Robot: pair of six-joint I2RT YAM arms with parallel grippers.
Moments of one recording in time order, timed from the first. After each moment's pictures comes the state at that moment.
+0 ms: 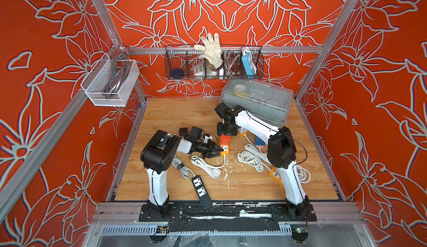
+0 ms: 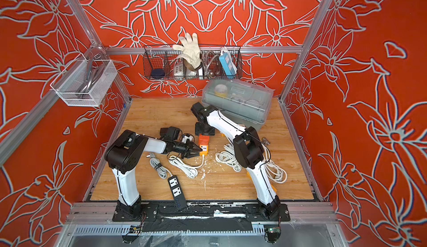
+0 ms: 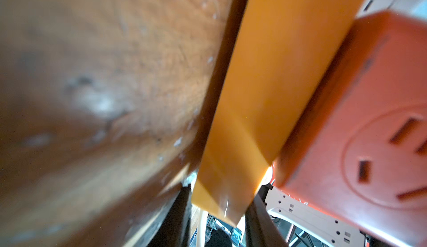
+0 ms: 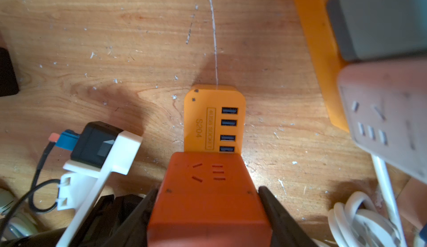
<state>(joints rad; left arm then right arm) -0.33 1.96 0.84 0.18 0.99 -1.02 0.72 2.16 1.92 -1.07 0.04 0.65</state>
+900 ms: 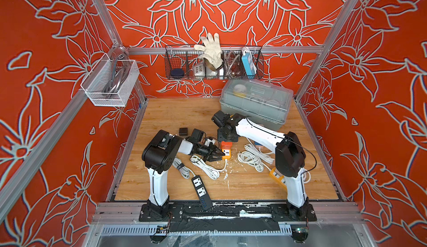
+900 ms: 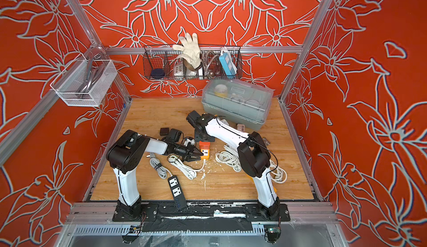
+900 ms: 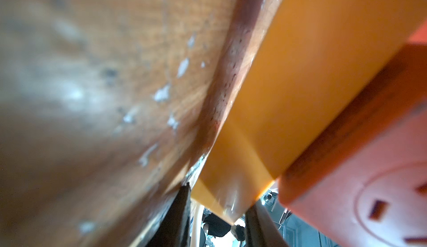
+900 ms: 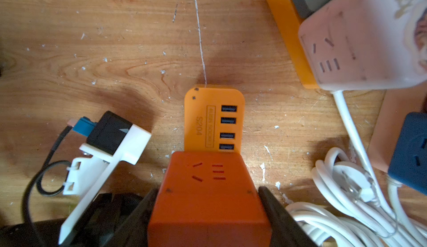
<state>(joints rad) -0.35 1.97 0.84 0.14 1.08 -0.96 0.80 2.05 1.78 -1.03 0.19 0.74</state>
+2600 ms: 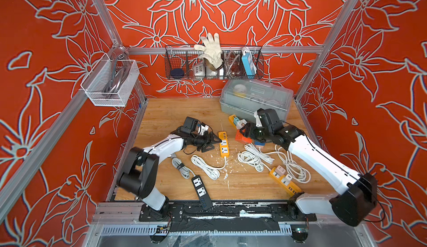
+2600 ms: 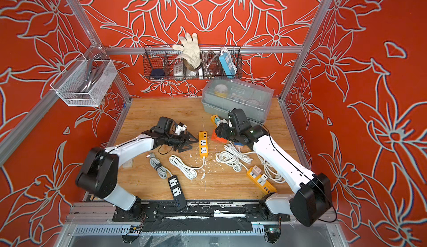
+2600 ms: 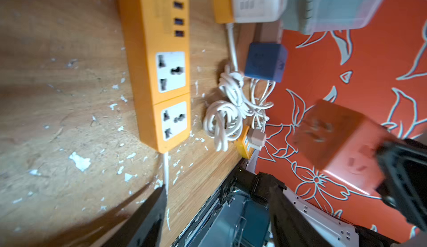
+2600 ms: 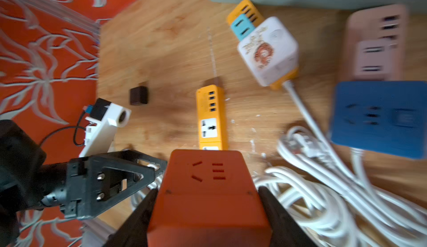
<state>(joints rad) -0.32 1.48 0.94 -0.31 0.77 -0.78 0.54 1.29 1.07 -0.52 -0.22 0.75</state>
